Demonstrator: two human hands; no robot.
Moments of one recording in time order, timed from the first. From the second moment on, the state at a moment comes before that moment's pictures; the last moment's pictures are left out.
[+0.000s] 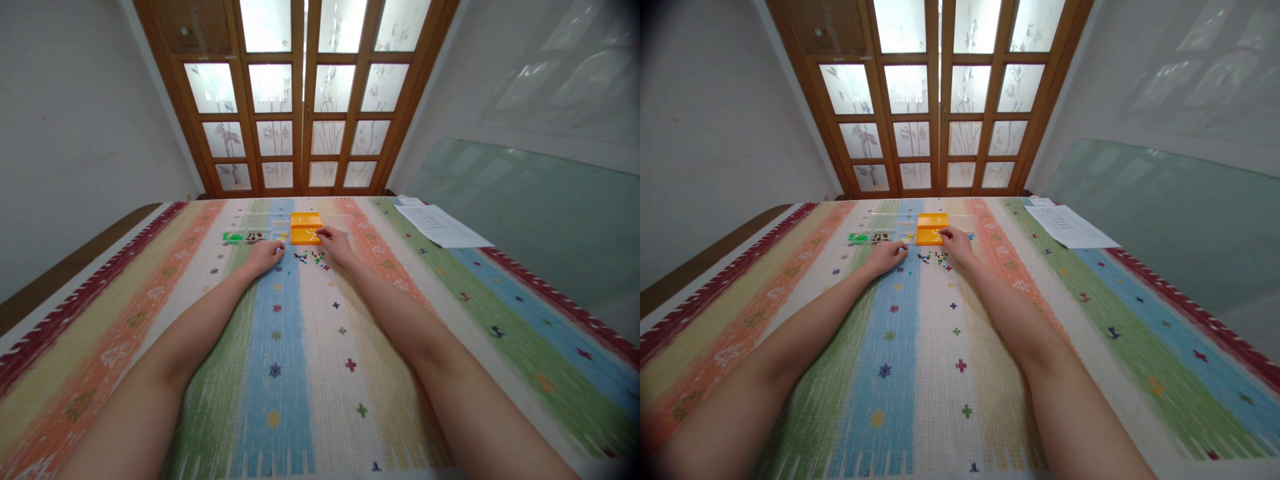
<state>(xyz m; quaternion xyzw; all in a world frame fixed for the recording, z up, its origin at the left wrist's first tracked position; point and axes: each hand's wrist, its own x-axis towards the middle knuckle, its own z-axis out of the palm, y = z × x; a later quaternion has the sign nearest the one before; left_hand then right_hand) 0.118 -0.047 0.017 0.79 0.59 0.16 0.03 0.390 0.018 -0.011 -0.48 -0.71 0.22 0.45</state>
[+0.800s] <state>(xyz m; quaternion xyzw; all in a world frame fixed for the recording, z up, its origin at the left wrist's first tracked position) 0.125 -0.052 0.018 0.81 0.56 0.14 0.03 0.371 -0.013 0.003 -0.42 -0.87 0.04 0.25</state>
